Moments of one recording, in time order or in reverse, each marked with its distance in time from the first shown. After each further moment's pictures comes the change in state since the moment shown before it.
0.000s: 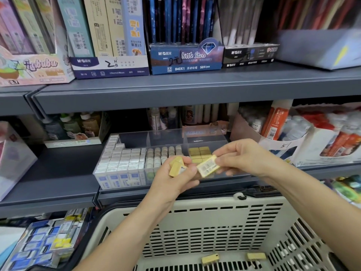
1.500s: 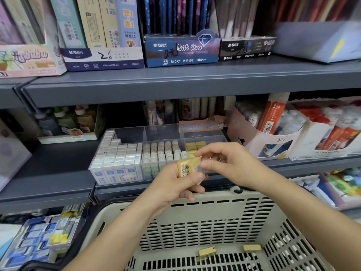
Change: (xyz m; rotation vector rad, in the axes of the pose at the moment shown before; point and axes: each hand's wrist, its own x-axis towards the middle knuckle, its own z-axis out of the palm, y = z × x) left_hand -0.006 0.007 0.003 0.203 -0.268 -0.181; right_hand -0.010 0.008 0.023 -0.369 0.006 -0.410
